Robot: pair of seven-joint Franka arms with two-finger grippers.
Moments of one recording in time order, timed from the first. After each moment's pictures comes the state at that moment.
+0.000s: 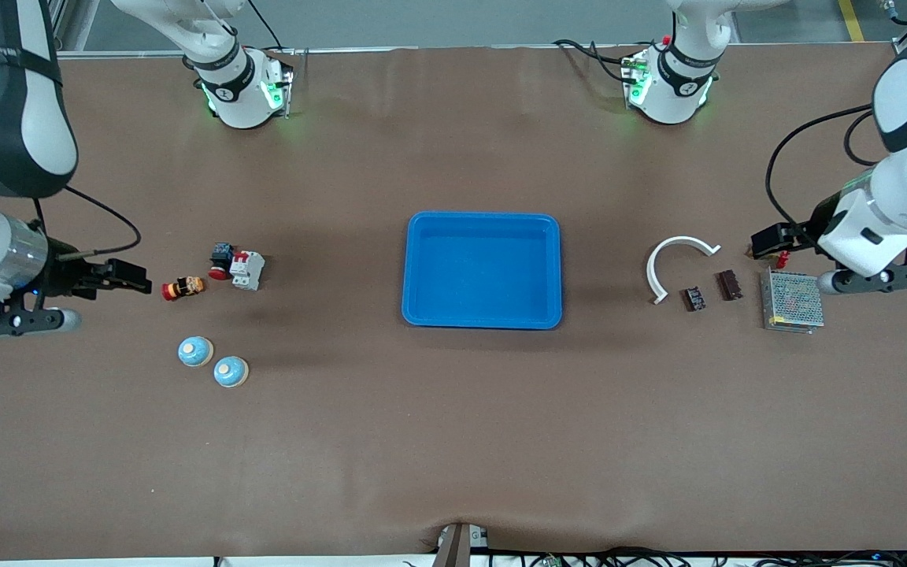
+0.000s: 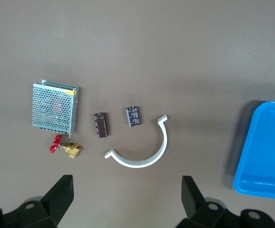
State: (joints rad) left arm 0.07 0.09 -0.15 -1.76 0.02 1.74 -0.17; right arm -0.05 0.25 0.04 -1.66 0.09 1.82 -0.11
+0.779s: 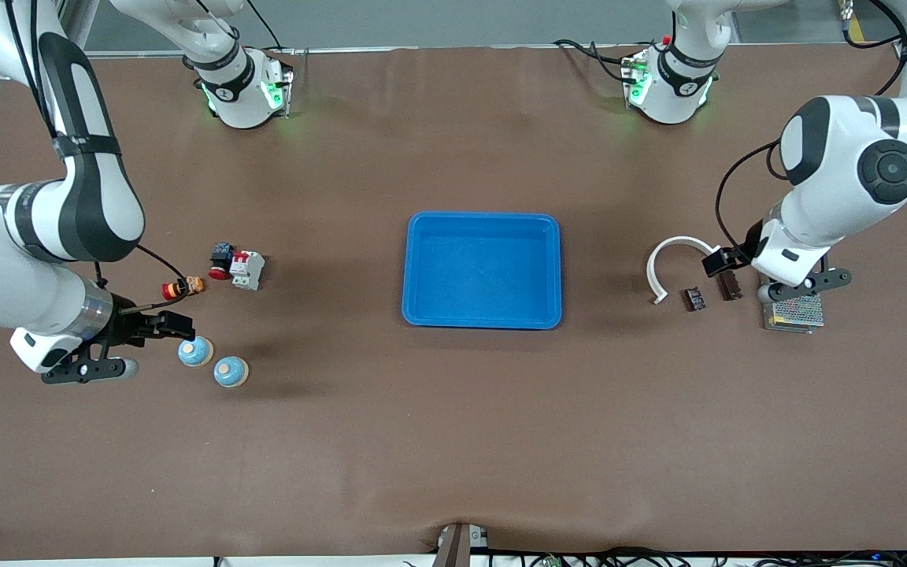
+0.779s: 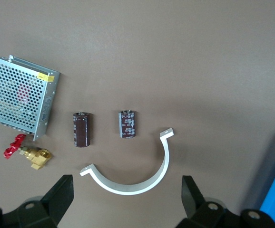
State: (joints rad) left arm 0.07 0.07 -0.16 -2.13 0.02 2.14 -0.32; right arm -0.01 0.40 0.04 -1.66 0.10 2.05 -0.10
